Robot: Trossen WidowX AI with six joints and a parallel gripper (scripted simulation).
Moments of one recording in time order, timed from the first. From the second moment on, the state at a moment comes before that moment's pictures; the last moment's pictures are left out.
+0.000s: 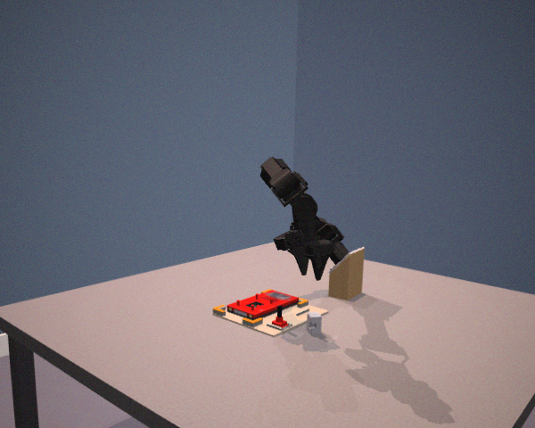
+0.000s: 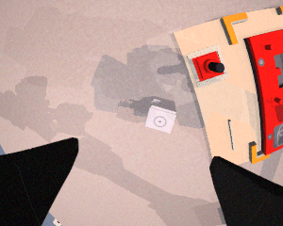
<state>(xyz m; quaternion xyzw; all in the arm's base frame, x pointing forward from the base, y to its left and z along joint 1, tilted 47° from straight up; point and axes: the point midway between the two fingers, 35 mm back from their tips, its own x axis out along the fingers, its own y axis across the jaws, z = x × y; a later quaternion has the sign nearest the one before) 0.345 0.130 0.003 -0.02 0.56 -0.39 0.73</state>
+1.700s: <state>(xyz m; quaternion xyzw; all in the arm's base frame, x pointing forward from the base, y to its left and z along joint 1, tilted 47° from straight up) 0.339 0.048 -0.090 -0.04 0.50 -0.47 0.73</state>
